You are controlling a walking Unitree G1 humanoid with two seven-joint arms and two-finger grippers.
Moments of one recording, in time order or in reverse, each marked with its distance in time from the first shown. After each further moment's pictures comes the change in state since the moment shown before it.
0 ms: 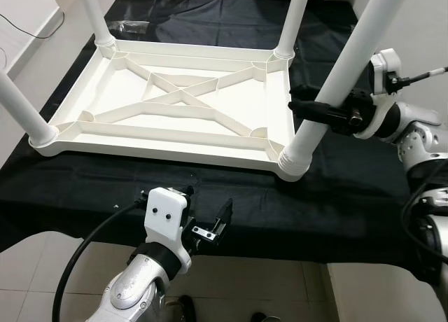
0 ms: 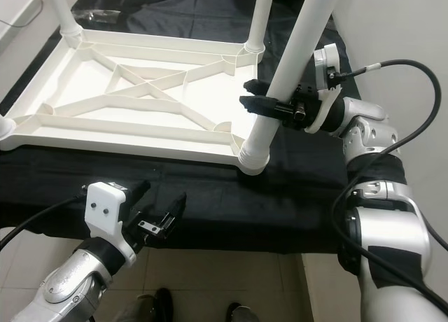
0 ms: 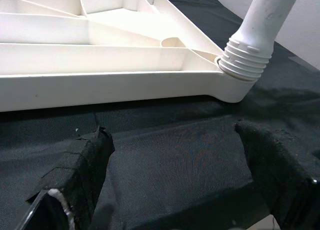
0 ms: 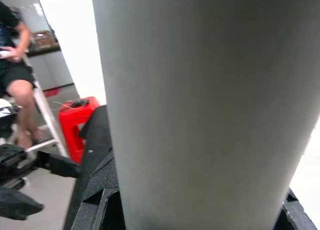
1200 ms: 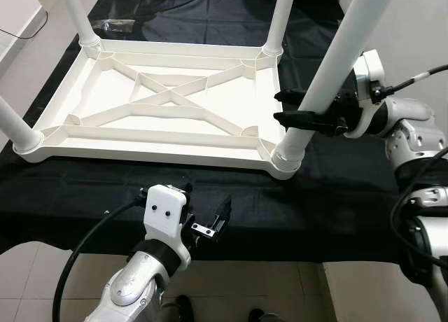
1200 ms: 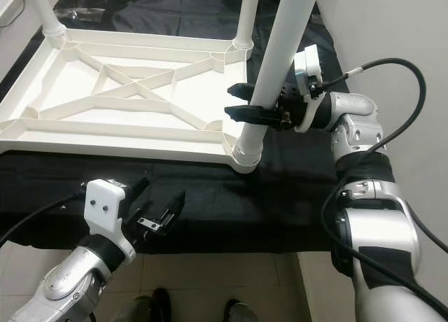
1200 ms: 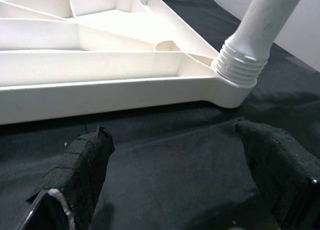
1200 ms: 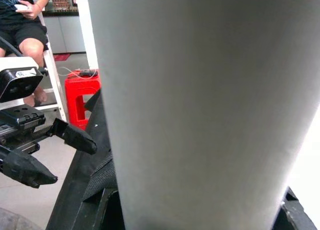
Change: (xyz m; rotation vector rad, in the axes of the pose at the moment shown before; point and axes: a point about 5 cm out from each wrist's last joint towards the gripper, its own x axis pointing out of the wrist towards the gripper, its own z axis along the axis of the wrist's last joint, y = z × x) left arm 0.003 0.001 0.003 0.005 -0.016 0.011; right arm 0.024 0.011 0.002 -0.151 0.057 0.172
